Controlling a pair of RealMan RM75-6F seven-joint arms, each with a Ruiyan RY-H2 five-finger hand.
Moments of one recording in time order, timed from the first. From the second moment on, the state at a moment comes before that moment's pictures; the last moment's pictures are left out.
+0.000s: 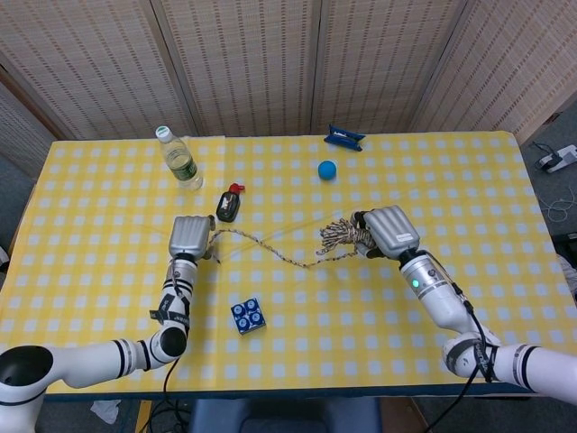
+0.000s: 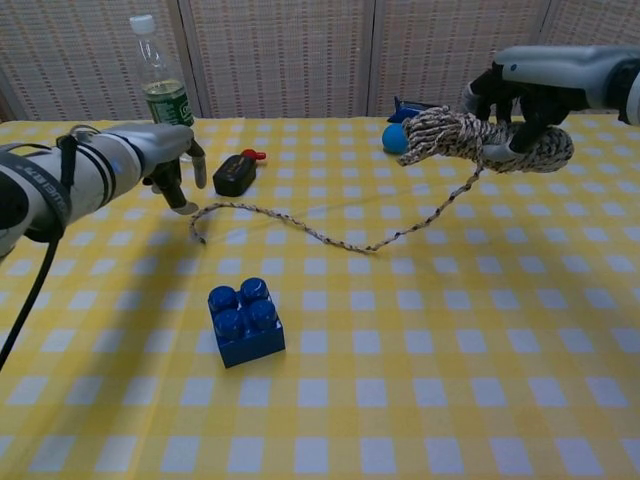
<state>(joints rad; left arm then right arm) -0.98 -1.71 -0.30 -1.30 0.45 1.08 0.88 0.79 -1.27 0.19 -1.61 -1.02 0.88 -0.27</state>
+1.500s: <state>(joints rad) -0.99 -1.80 -0.32 -1.17 0.42 1.09 1.02 0.78 -1.26 0.21 -1.57 -1.02 0.85 -0.17</state>
